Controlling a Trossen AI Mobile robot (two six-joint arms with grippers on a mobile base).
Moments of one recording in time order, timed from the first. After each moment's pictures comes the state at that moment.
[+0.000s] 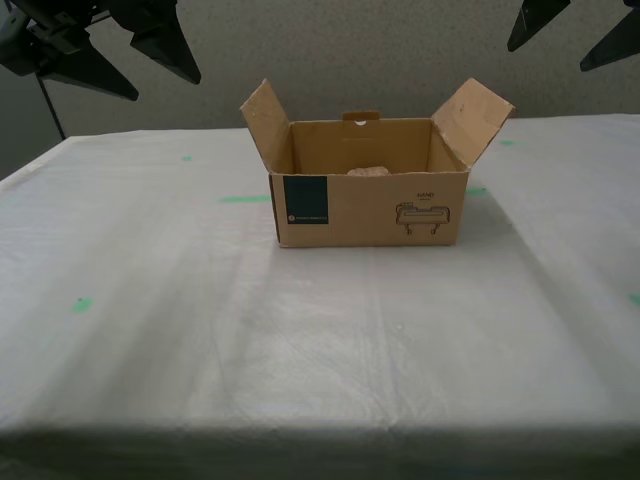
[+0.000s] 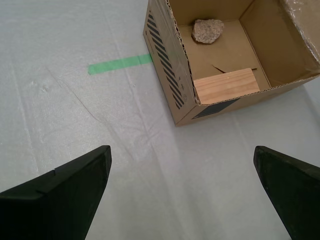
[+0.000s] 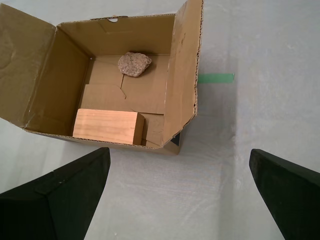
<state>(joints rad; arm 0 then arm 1) 0.29 1.14 0.88 -0.61 -0.11 0.32 -0.45 1.18 0.86 -0.56 0.15 -0.19</state>
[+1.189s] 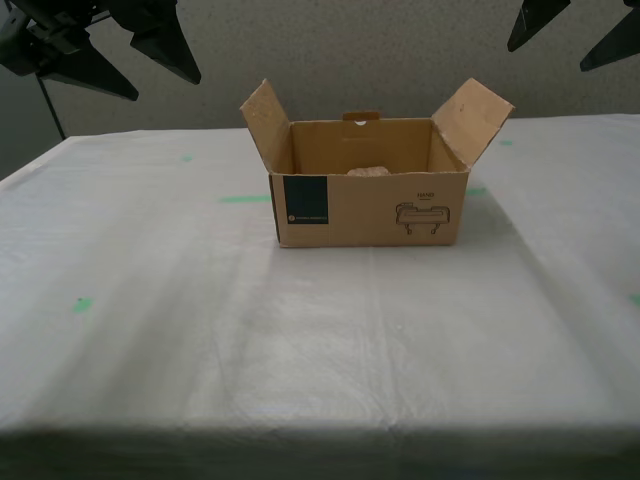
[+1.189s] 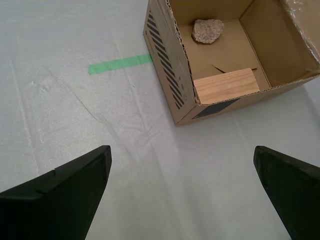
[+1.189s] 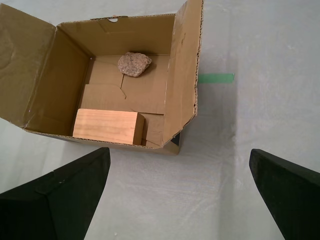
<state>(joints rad) 0.29 1.14 0.88 -0.61 -0.11 0.32 -0.45 1.18 0.86 -0.56 0.15 -0.19</state>
